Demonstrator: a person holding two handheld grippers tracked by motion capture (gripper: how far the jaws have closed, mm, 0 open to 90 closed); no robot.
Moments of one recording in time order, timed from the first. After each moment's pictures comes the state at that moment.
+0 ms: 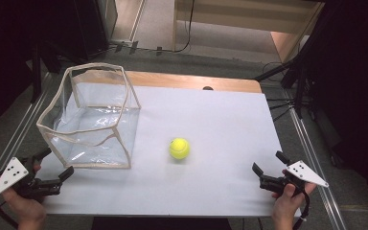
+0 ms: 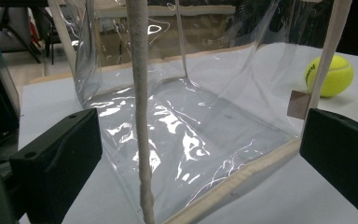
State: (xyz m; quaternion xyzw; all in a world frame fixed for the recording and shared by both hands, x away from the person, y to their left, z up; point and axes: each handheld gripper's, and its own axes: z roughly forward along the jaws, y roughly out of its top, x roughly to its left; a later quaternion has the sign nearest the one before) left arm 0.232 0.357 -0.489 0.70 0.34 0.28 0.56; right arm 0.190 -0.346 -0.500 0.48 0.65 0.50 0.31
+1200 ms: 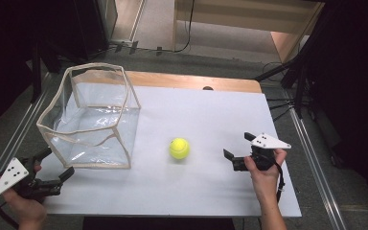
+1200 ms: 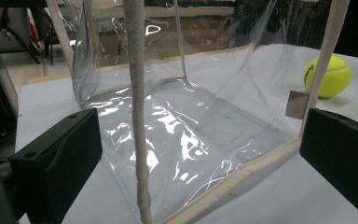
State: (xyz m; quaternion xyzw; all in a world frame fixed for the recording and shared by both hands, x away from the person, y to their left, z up) left arm 0.232 0.356 -0.491 0.70 0.34 0.28 0.57; right arm 0.259 -0.276 -0.463 0.42 0.75 0.46 0.23
